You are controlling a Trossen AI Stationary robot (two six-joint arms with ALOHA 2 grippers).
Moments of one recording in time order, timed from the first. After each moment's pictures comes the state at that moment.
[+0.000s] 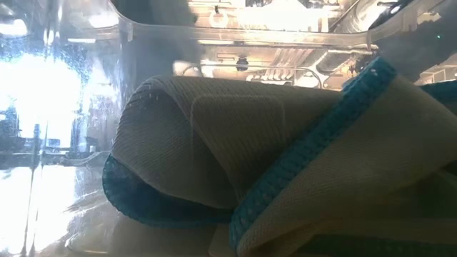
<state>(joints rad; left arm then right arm) -0.33 1.64 1.92 -1.51 -0.51 -0.71 0.29 0.73 0.36 -0.24 0.55 0.40</state>
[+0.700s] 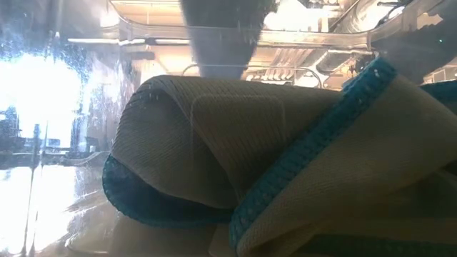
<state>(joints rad) -0.48 1.90 2.36 -1.23 -0.58 -0.53 0.29 0.73 0.36 -0.29 0.55 0.43</state>
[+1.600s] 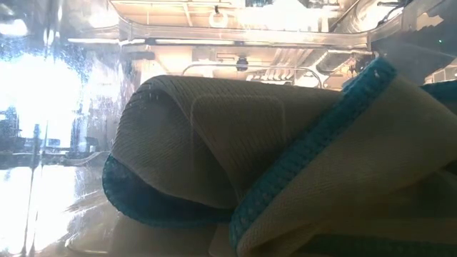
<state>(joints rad) -0.57 1.90 2.36 -0.77 -0.50 -0.30 0.29 0.73 0.36 -0.31 0.55 0.50</state>
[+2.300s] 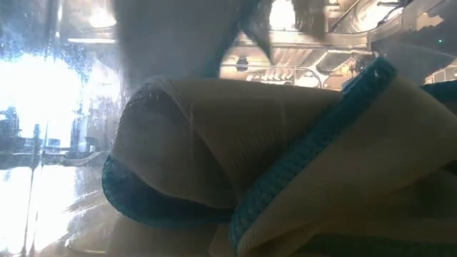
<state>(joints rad) -0.57 2.07 2.36 -1.08 -0.36 -0.53 0.29 0.73 0.36 -0.31 0.55 0.52</state>
